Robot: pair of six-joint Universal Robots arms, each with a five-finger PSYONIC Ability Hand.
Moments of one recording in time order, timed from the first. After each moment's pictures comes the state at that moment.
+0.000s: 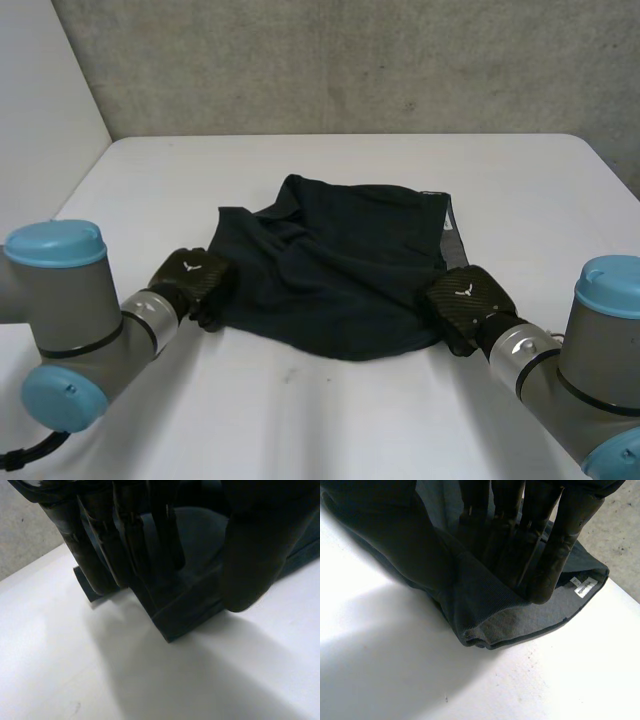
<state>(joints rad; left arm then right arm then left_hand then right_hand) 4.39 -2.08 -1.67 3.32 -1.41 3.48 1.92 -1.17 1.85 -0.28 1.33 2.64 0.76 0.75 0.75 0.74 0.56 0.95 1.17 1.19 1.19 0.97</state>
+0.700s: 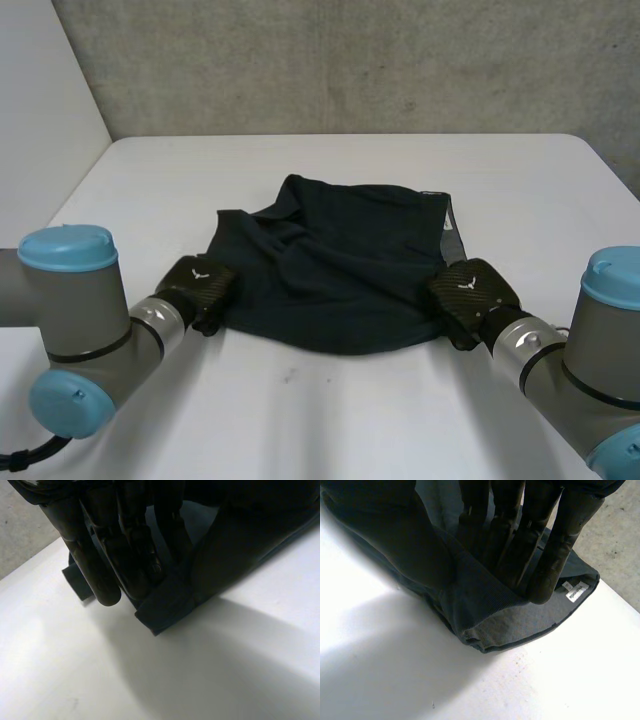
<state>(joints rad) 4.36 -2.09 -1.67 3.31 -1.43 3.57 1.92 -1.20 1.84 -0.25 1.34 2.64 1.14 1.19 1.18 1.20 0.97 0.95 1.17 1.19 1.19 0.97</state>
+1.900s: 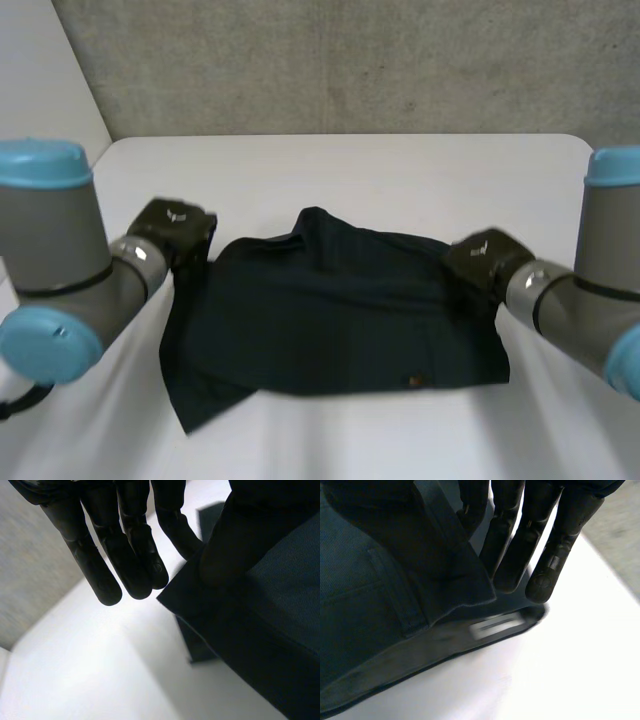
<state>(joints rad) 4.33 -2.00 -1.42 3.06 -1.58 3.60 1.93 -1.15 1.45 0.24 1.45 2.51 1.14 1.20 1.19 1.20 0.97 0.96 1.18 1.19 1.19 0.99</state>
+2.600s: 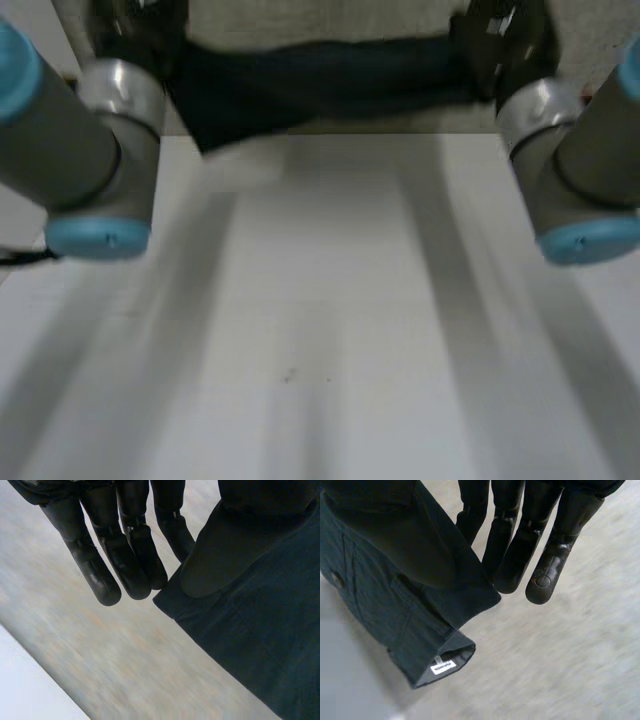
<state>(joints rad) 4.23 -1.95 -1.17 3.51 -1.74 3.75 2.00 -1.11 1.11 -0.27 1.56 2.52 1.14 1.20 1.19 1.20 0.99 0.96 1.18 1.19 1.19 0.99</state>
